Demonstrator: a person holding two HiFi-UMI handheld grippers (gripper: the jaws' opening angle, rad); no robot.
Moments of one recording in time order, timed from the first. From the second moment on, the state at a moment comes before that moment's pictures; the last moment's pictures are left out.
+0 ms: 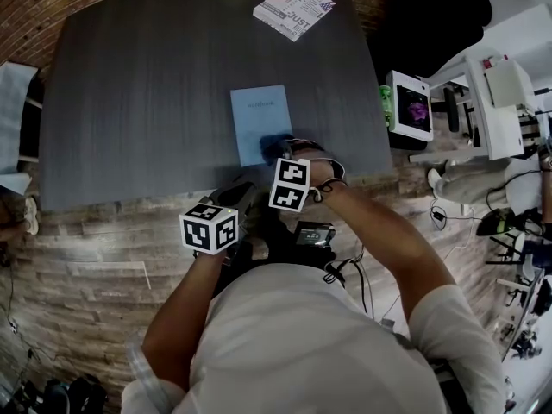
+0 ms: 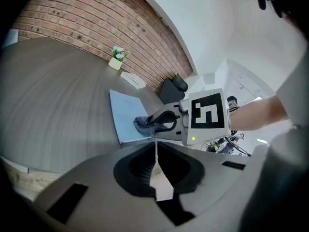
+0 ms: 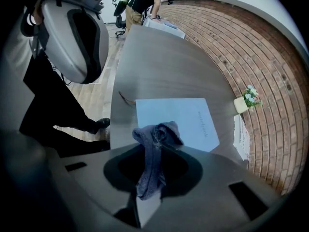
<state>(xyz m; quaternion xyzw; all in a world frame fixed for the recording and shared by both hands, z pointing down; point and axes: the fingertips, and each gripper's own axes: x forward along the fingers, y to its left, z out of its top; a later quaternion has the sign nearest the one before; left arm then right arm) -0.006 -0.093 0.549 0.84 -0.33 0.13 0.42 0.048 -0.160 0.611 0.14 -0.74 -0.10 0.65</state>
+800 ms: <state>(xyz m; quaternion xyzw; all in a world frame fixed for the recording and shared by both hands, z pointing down) -0.016 -0.088 0.542 0.84 -0.32 0.12 0.41 0.047 -0.130 0.605 0.14 -0.75 -0.06 0.64</state>
